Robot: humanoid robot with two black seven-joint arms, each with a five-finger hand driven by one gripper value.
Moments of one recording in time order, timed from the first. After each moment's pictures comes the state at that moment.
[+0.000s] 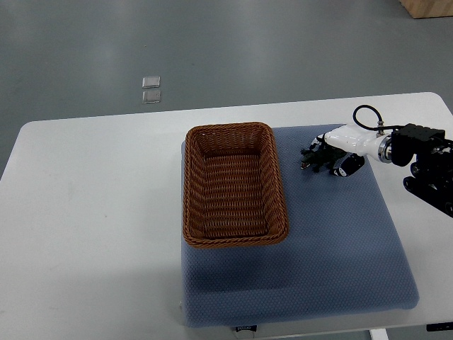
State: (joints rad) left arm -0.02 0.00 -0.09 -0.17 0.04 0.00 0.10; right arm 0.89 -0.44 0.23 0.71 -1.73 -0.04 0.30
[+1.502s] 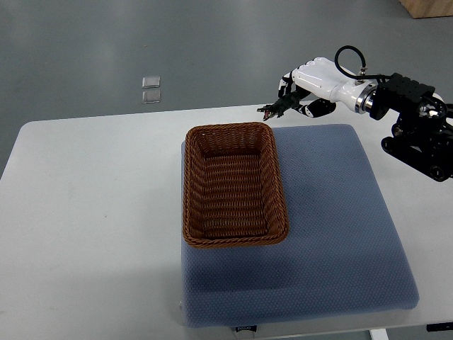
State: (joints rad) left arm -0.02 0.00 -0.09 -0.17 0.04 0.00 0.10; right arm 1.06 -0.43 0.25 0.88 -1.71 -0.25 0.32
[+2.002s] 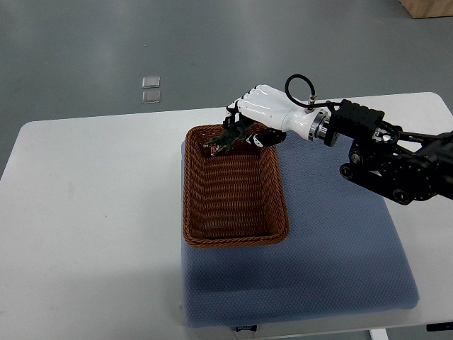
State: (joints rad) left arm -0.02 0.00 -0.09 -0.17 0.04 0.00 0.10; right arm 1.00 -0.32 0.23 0.97 -1.71 -0.28 0.36
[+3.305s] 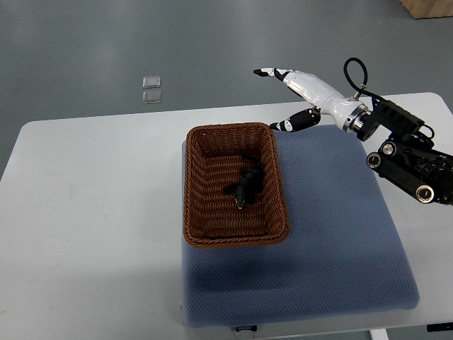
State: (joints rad) left arm -0.02 0.00 -0.09 -0.17 0.04 0.00 0.10; right arm 0.79 -0.36 0.68 0.95 -1.48 -0.09 0.37
